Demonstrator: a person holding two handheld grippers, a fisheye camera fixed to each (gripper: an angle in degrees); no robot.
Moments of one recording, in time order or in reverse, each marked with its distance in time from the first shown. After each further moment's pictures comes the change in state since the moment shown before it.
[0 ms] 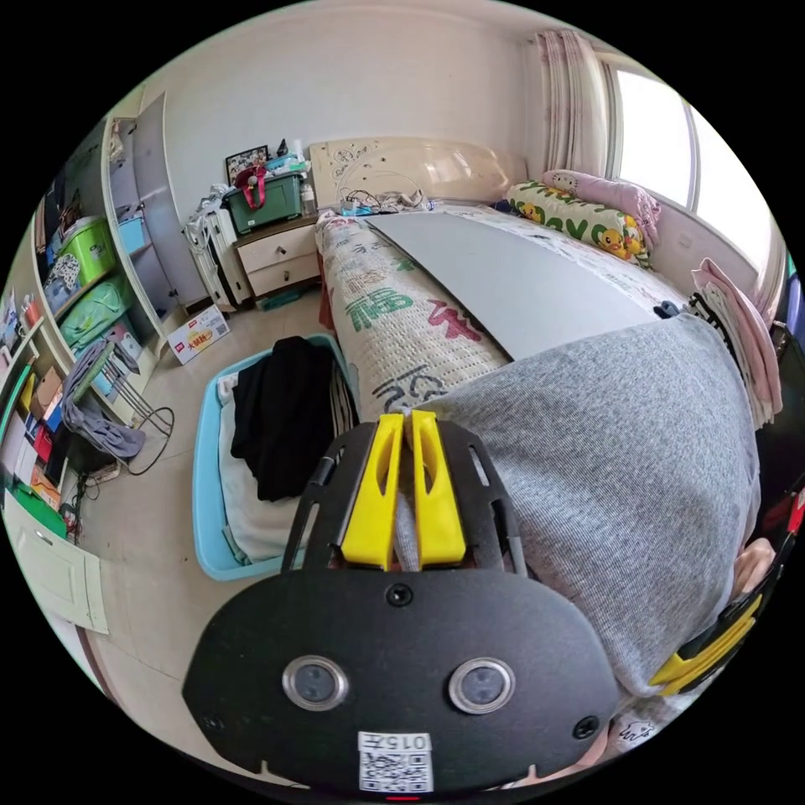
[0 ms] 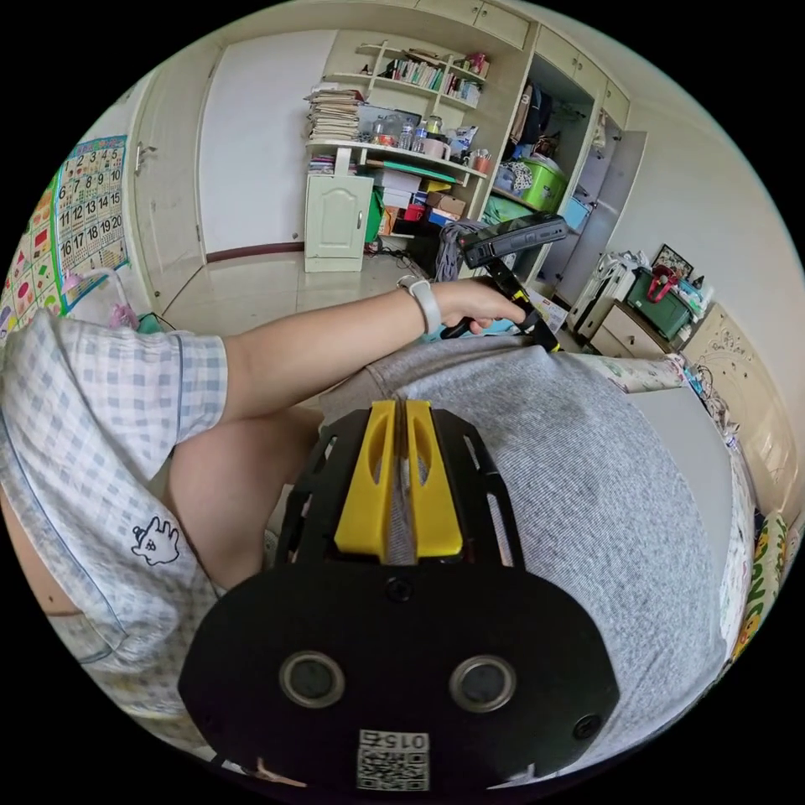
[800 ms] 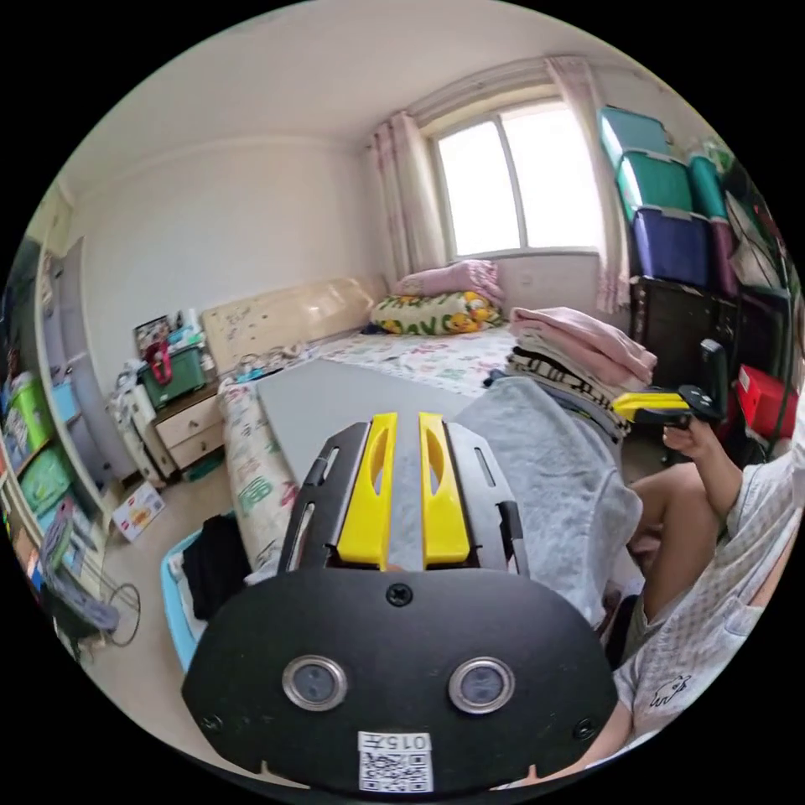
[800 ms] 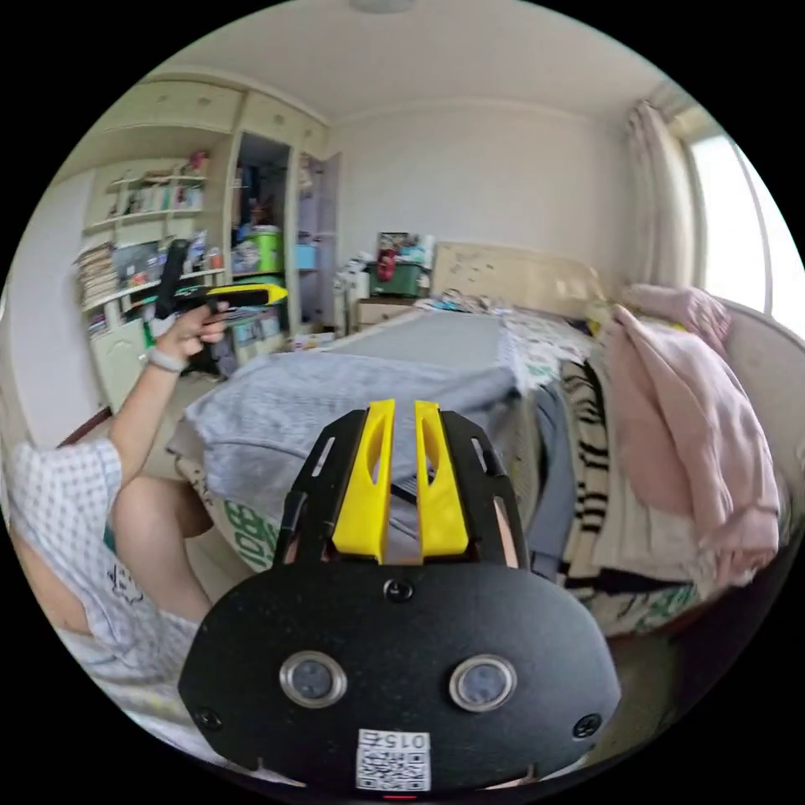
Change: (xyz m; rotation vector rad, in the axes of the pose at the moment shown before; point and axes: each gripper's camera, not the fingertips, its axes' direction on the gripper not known) left arm 0.152 -0.224 -0.185 0.435 0.274 0.413; right arm 0.098 0.241 -0.276 0.225 0.617 0.741
